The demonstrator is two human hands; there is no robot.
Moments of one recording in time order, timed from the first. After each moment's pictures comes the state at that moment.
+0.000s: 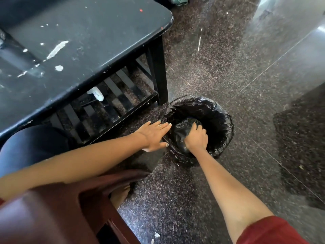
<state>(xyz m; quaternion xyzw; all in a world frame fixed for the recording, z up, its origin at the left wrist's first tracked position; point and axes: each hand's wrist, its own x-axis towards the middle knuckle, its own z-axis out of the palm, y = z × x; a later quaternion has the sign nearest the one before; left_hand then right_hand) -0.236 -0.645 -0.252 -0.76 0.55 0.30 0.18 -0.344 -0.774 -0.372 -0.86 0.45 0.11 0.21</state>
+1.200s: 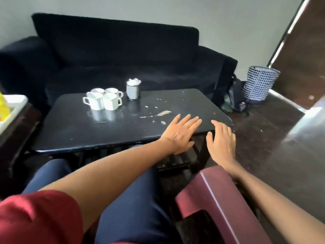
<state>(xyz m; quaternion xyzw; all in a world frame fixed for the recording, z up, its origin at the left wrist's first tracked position) -0.204 -0.521 -0.041 -0.89 0.45 -0.10 0.03 -0.266 -0.676 -0.073 -0.93 0.14 -0.31 0.11</state>
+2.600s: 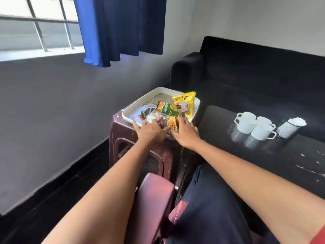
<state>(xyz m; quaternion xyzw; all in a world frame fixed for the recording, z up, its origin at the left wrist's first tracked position) -0.232 0.021 -0.054 -0.94 -0.28 -0.04 -0.18 -0.162 -0.095 -0.055 -0.95 -0.29 0.00 0.16</state>
